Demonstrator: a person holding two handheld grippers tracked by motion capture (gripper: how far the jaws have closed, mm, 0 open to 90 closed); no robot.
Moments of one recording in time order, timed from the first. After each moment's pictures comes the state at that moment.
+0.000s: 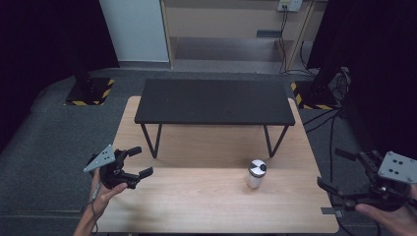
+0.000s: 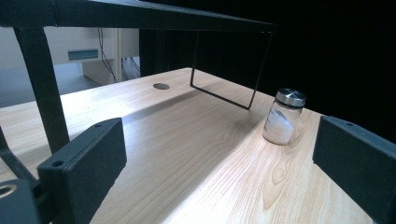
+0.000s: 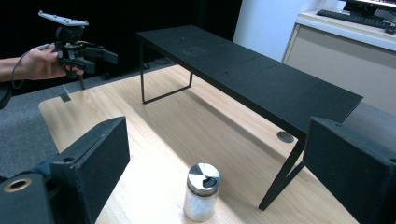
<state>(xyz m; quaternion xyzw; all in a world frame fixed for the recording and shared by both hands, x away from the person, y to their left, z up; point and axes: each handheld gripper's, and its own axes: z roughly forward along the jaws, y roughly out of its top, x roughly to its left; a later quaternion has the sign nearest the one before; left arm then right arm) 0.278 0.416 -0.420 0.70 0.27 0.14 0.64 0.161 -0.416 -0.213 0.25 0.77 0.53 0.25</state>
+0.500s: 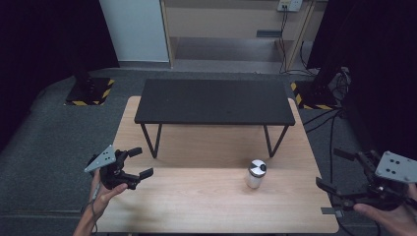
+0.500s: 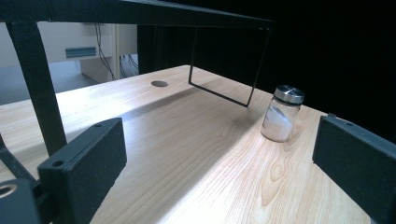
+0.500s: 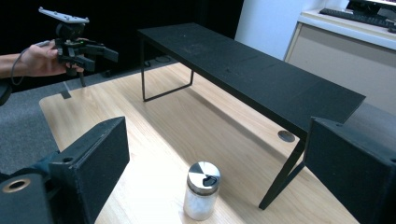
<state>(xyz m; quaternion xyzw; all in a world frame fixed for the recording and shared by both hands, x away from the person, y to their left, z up) 0.278 0.416 -0.419 0.71 0.27 0.14 0.64 0.164 -0.416 -0.214 0.25 0.77 0.53 0.24</state>
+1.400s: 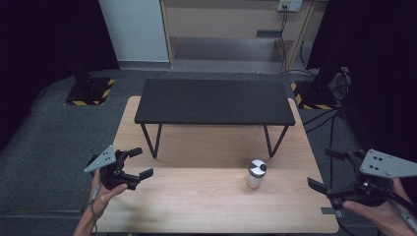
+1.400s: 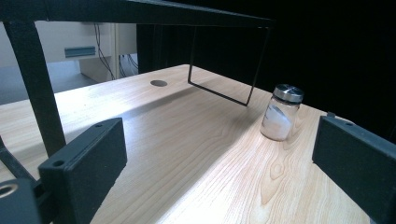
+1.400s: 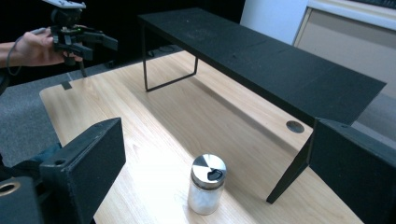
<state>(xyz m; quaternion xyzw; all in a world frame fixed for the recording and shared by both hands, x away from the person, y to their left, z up) 0.278 0.416 -0.419 0.71 0.26 0.14 0.64 0.181 -0.404 -0.222 0.25 0.79 0.51 0.23</state>
